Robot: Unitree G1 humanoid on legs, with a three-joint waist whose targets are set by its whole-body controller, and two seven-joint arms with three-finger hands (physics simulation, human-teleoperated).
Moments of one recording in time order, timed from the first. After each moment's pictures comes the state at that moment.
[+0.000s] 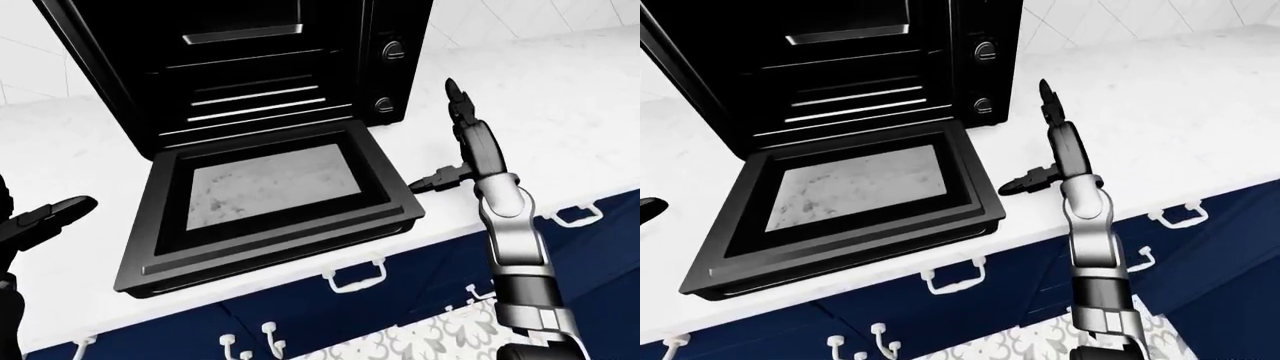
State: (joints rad) left arm -0.15 0.51 0.76 -0.28 -0.51 0.52 0.09; right arm -0.56 -0.33 -0.18 0.24 -0.26 0.00 0.20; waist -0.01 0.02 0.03
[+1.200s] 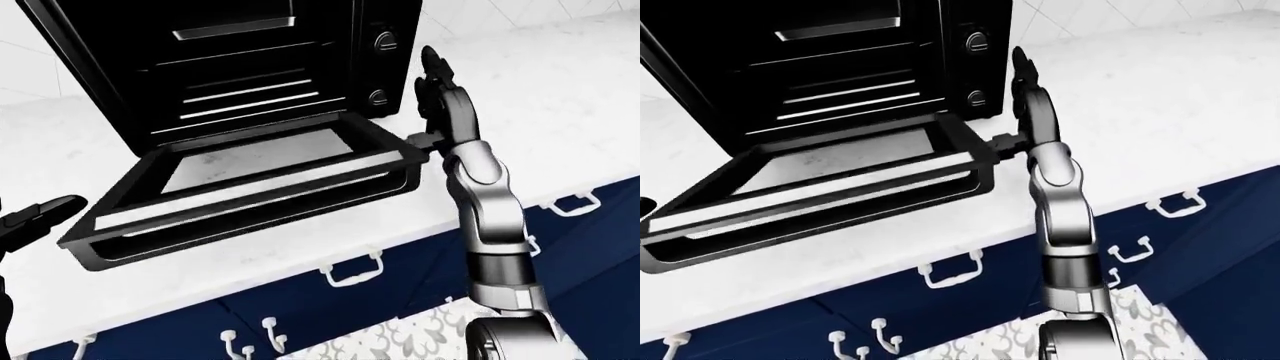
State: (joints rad) left arm -0.15 0.53 0.78 -0.28 -0.52 0.53 0.10; right arm -0.72 -0.21 -0.12 0.09 0.00 0.36 0.12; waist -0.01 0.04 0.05
